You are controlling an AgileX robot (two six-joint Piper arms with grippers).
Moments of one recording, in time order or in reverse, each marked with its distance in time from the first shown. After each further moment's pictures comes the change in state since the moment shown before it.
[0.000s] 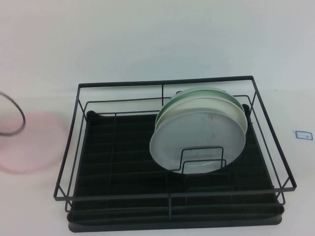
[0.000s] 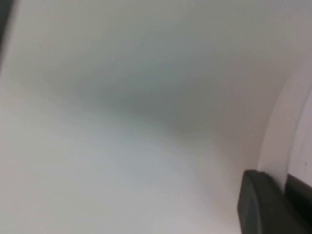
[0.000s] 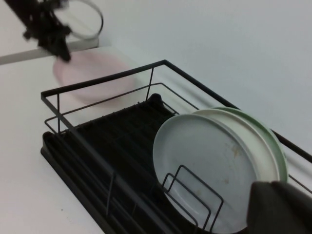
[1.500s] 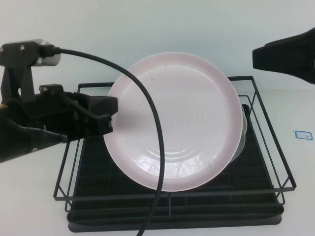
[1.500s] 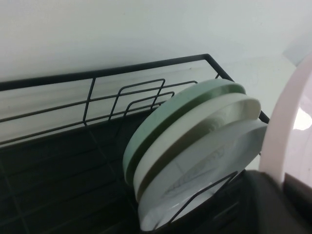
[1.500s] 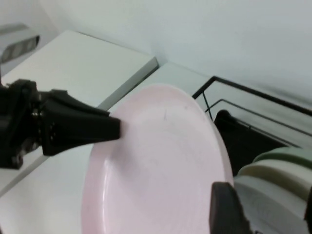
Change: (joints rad) right arm -0.132 0.718 -0.518 0.354 0.245 0.079; left arm -0.866 -0.883 0.404 -0.194 -0.307 0.035
